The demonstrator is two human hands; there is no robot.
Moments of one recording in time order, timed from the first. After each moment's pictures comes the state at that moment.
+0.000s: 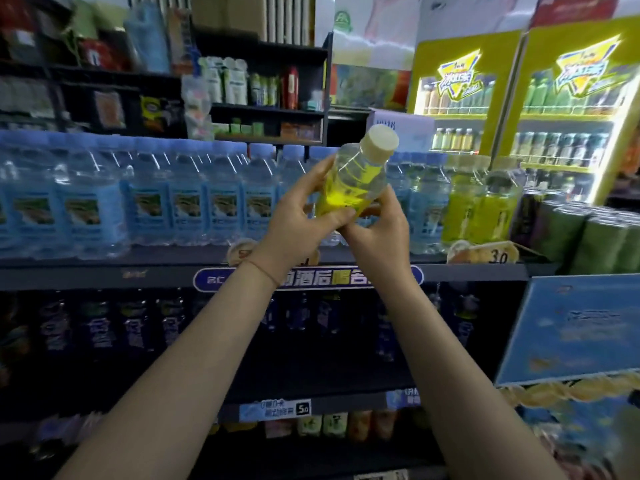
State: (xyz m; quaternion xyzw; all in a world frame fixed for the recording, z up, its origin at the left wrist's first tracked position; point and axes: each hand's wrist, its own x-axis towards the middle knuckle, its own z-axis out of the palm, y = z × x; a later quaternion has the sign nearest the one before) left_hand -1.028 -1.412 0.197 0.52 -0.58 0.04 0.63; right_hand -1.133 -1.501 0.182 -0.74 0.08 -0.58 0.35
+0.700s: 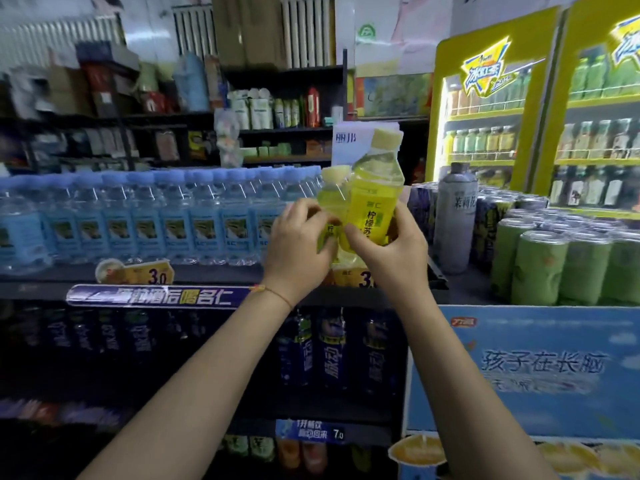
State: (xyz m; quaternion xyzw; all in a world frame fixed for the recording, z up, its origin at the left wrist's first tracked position) left_hand -1.188 -1.619 0.190 0.71 -0.46 0.41 0.34; right_hand -1.293 -1.728 0.184 -0.70 0.03 -0.55 0.44
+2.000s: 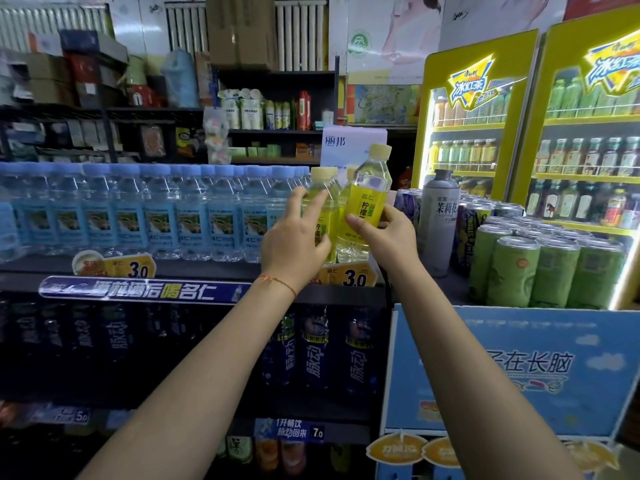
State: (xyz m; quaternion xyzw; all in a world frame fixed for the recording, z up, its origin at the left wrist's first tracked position) left_hand -1.189 -1.637 0.190 0.80 -0.39 0.37 0.26; right_hand -1.270 -1.783 0.194 -0.75 0.10 -0.47 0.46
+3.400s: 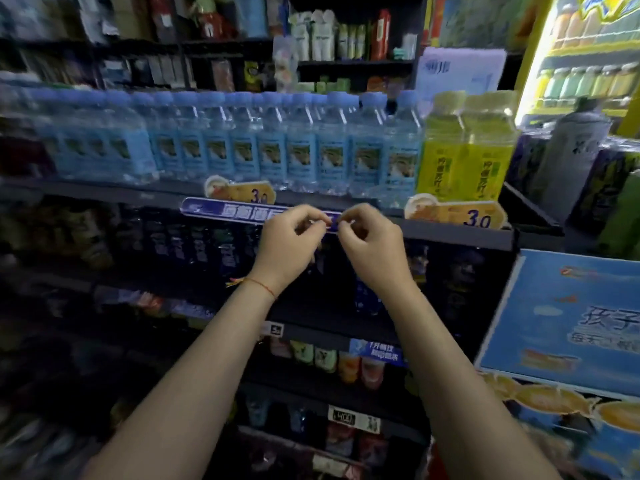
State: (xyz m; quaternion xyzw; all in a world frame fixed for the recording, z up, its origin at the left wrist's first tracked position) left_hand -1.169 -1.448 0.125 0.76 -0.32 0.12 0.55; right_hand -1.234 -1.581 0.122 -0.85 0.03 -0.37 0.38
